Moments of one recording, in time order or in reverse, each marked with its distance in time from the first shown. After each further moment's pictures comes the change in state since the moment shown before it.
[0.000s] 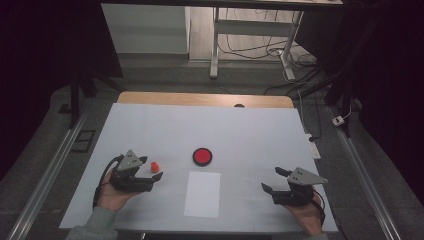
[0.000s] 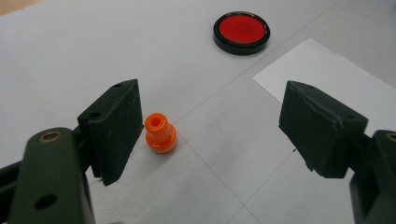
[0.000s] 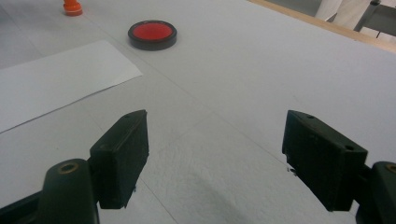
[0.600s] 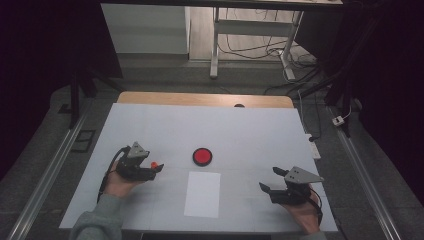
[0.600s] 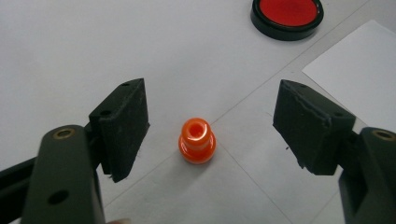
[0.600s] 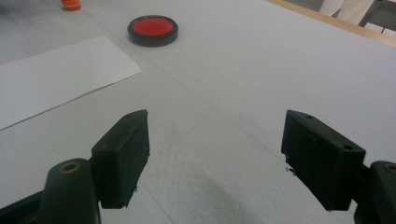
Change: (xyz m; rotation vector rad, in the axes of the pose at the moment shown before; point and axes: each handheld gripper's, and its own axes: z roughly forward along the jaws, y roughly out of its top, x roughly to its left) left arm 0.027 0.005 0.033 0.086 0.027 -0.016; right arm 0.000 0.000 0.008 0.013 0.010 -0.002
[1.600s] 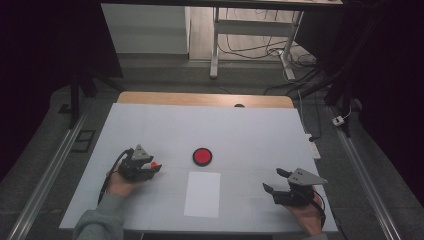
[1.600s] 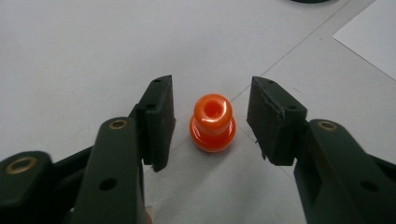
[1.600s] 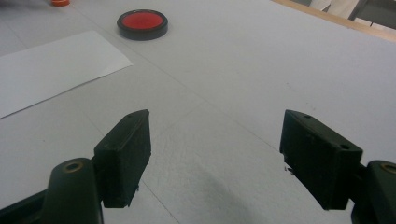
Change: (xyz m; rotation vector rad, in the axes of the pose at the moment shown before) left arm 0.006 -0.013 0.020 0.046 0.002 0.048; right arm -0.002 -0.006 -0.007 0.010 -0.027 0.016
